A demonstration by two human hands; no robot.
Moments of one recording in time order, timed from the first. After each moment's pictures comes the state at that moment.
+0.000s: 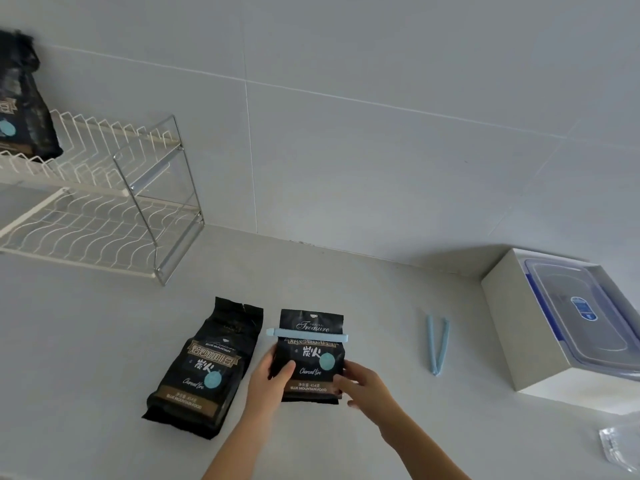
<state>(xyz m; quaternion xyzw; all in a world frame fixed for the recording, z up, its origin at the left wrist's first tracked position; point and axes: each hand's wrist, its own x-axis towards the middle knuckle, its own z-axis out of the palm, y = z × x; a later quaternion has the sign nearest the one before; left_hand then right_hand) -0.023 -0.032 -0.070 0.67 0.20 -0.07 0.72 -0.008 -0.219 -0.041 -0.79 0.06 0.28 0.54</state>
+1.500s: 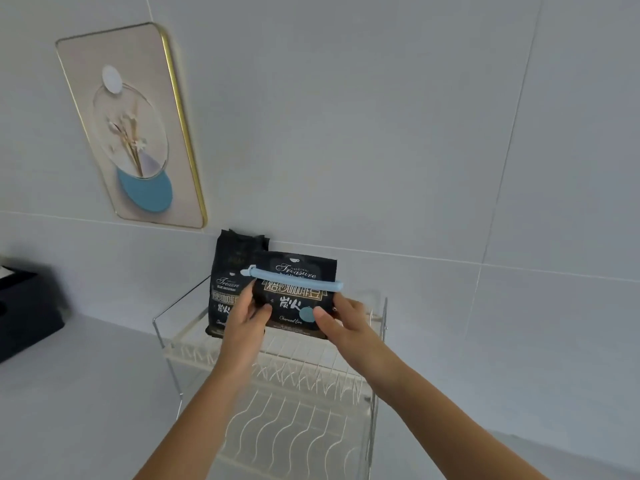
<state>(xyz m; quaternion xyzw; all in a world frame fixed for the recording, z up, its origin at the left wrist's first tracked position) 0.186 0.425 0.188 0.72 0.08 0.24 0.64 0.207 0.252 0.208 -0.75 -0.24 0.12 0.61</state>
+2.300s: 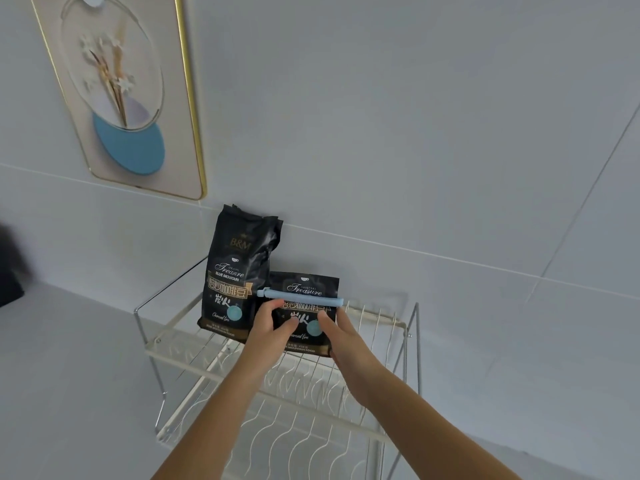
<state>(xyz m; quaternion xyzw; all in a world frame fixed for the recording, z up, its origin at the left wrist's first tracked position) 0.252 0.462 0.130 0.77 0.17 0.10 0.61 0.265 0.327 0.153 -0.70 -0.09 0.22 0.67</state>
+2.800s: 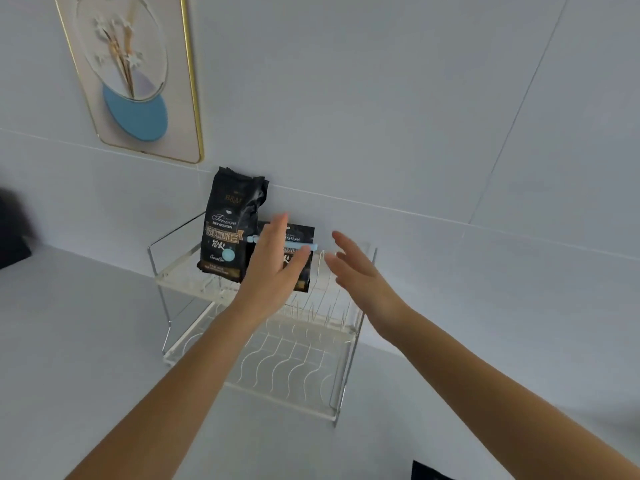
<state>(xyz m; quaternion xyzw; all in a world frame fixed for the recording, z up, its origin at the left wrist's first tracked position) 0.160 0.401 0.193 0.86 -0.01 0.24 0.45 0.175 0.244 0.213 -0.77 -0.23 0.10 0.58</state>
